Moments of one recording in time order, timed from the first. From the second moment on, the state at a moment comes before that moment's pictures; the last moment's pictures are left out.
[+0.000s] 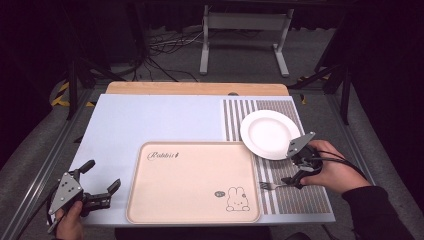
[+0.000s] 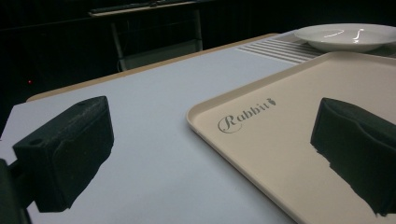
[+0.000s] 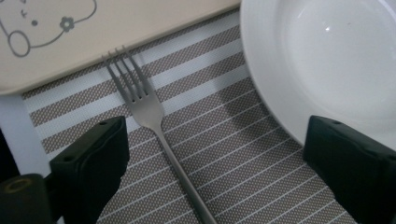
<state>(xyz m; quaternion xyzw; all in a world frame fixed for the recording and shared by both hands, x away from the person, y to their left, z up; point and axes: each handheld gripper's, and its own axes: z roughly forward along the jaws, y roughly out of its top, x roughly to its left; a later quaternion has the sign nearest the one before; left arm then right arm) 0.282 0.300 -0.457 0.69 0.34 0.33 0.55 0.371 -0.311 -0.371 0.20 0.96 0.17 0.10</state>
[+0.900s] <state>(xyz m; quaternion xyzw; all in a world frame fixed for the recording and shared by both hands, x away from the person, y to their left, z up) 0.283 0.299 -0.458 0.69 0.34 0.32 0.55 0.377 -0.307 -0.389 0.13 0.99 0.08 0.06</state>
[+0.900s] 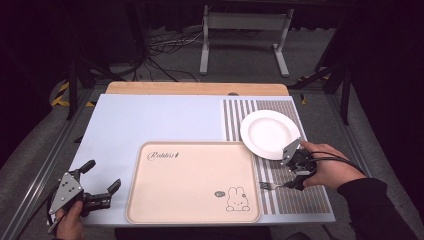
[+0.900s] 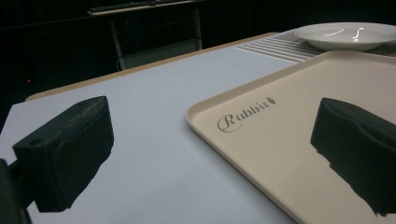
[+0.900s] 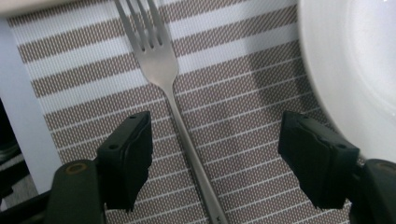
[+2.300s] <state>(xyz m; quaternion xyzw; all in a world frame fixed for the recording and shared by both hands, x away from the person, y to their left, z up) 0.283 0.299 -0.458 0.69 0.34 0.32 0.55 0.373 -0.283 -0.415 0.00 1.00 -0.07 0.03</state>
